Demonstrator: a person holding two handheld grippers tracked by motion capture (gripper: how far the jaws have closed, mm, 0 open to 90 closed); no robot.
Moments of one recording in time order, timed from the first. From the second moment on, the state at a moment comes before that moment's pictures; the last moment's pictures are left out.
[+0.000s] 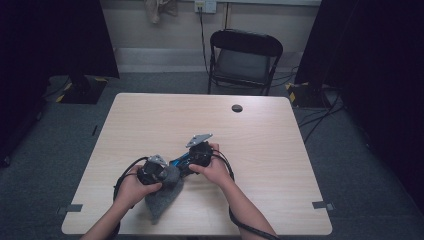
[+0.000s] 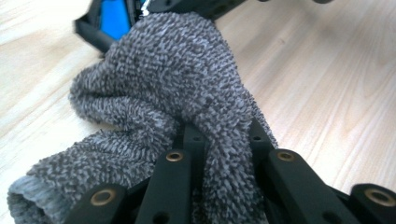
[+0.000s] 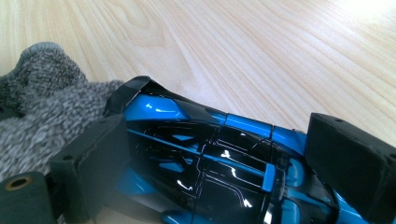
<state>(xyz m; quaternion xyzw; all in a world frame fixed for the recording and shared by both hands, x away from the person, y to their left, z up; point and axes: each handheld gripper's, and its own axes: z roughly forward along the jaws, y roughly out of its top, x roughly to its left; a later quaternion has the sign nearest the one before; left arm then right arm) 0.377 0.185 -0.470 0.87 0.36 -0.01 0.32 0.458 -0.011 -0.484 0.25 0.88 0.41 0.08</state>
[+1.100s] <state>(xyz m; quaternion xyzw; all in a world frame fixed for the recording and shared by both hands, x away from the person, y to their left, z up) 0.420 0.229 -0.462 0.84 0.45 0.08 0.31 0.456 -0.012 -0.486 0.25 0.87 0.42 0.09</state>
